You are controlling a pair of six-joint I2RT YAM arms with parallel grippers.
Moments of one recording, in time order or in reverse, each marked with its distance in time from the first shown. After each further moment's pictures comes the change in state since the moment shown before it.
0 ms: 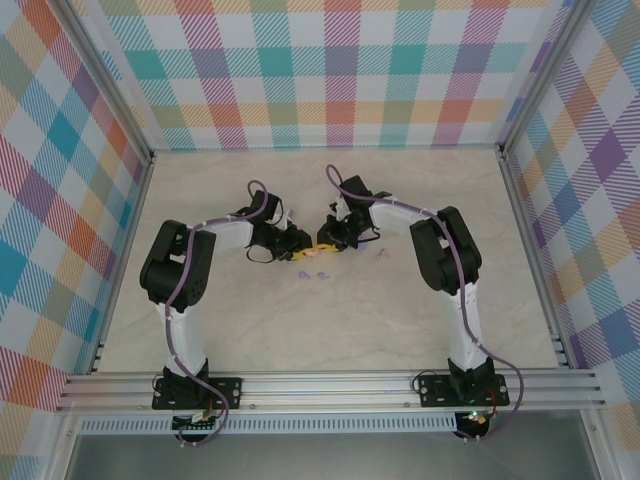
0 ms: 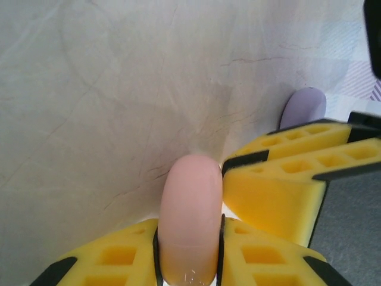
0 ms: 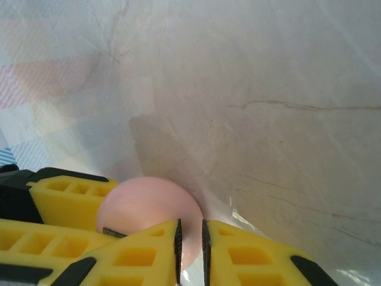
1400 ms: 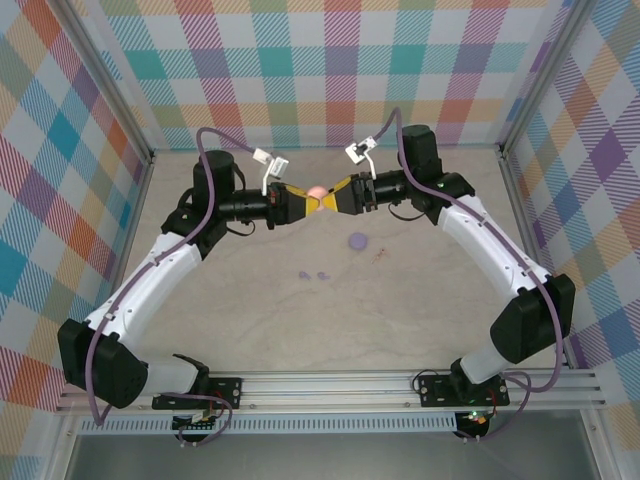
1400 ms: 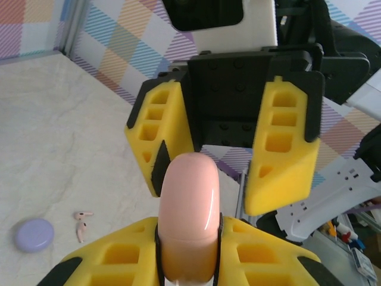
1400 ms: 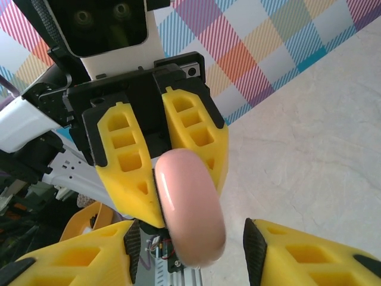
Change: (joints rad) left arm -0.059 -0.658 0.072 0.027 0.268 0.420; right arm -0.080 -0.652 -0.060 0.076 -0.514 -0.439
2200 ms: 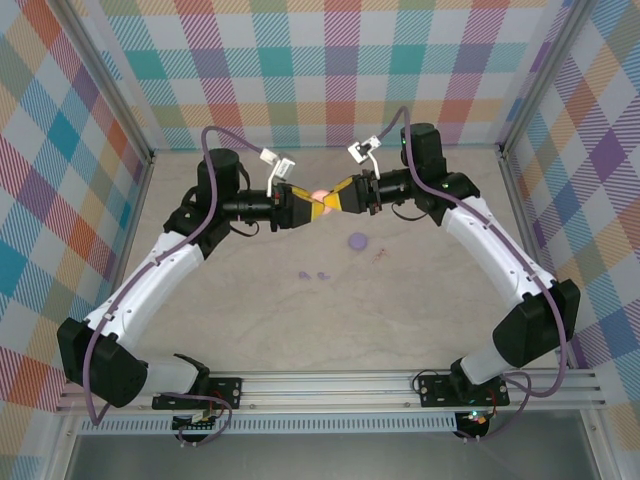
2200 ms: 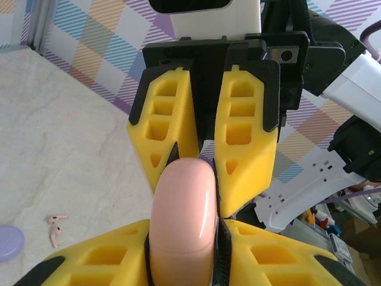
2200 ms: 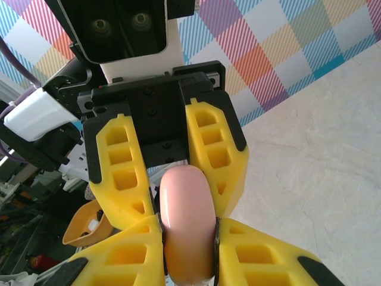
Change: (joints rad) left arm -0.036 0.007 0.031 -0.014 0.037 -0.016; right arm 0.007 -0.027 0.006 0.000 -0.043 -0.013
